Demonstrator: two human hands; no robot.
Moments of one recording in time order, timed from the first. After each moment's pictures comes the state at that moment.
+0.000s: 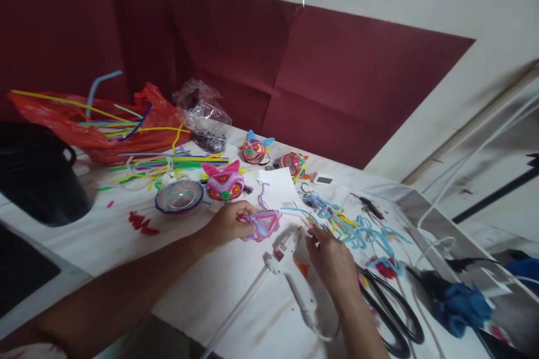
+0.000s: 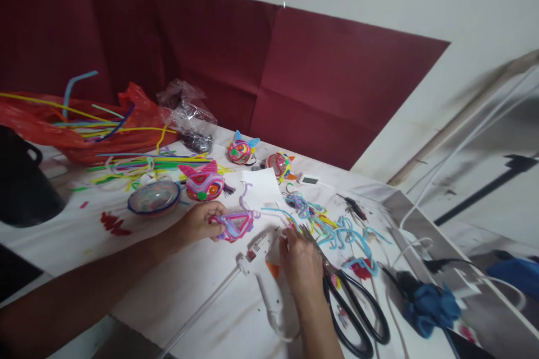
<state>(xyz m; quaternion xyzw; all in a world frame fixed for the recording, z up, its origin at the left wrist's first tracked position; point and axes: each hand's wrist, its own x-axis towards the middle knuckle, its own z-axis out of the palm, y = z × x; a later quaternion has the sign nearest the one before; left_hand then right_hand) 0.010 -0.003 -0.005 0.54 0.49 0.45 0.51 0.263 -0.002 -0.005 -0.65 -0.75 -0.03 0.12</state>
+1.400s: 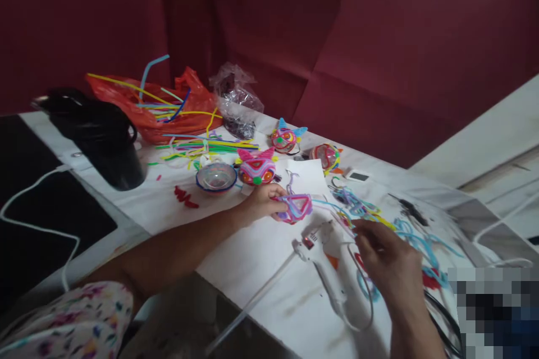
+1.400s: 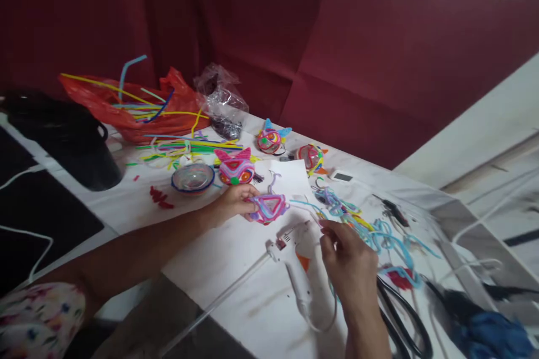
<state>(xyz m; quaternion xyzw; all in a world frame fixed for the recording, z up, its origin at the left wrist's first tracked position) 0.011 -0.005 0.011 0.45 0.50 0.49 0.56 0.281 -0.012 0.007 -0.55 -0.74 0.03 0.40</state>
